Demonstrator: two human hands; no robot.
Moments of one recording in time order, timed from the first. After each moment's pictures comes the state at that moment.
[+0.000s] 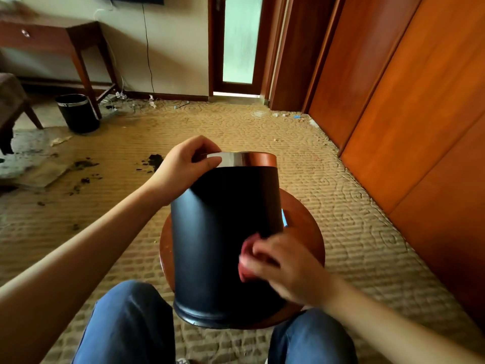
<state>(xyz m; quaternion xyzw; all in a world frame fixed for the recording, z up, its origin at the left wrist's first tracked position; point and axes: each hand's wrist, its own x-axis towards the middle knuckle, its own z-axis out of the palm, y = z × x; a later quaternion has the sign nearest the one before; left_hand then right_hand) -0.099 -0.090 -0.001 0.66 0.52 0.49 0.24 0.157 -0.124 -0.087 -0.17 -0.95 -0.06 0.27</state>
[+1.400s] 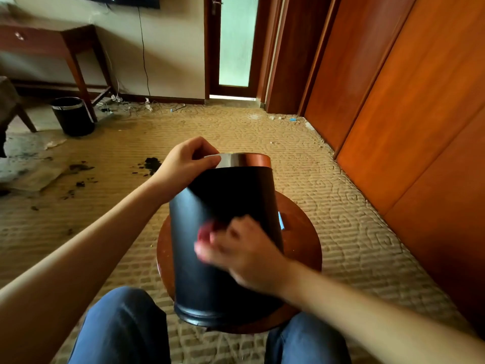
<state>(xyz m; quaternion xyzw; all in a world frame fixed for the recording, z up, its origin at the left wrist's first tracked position) -0.097 -0.077 0.007 0.62 0.55 0.48 0.27 0.094 -0.122 -0.077 -0.12 -0.94 -0.15 0.28</state>
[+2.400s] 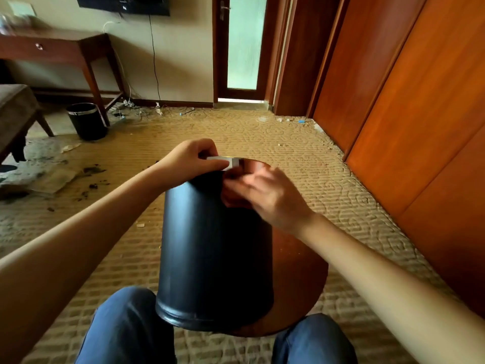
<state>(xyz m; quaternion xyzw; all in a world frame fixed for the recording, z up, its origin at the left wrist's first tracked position) -0.103 -0.064 0.022 0.70 0.60 0.34 0.18 0.112 -0.045 -0.027 -0.12 -0.91 -0.18 0.36</state>
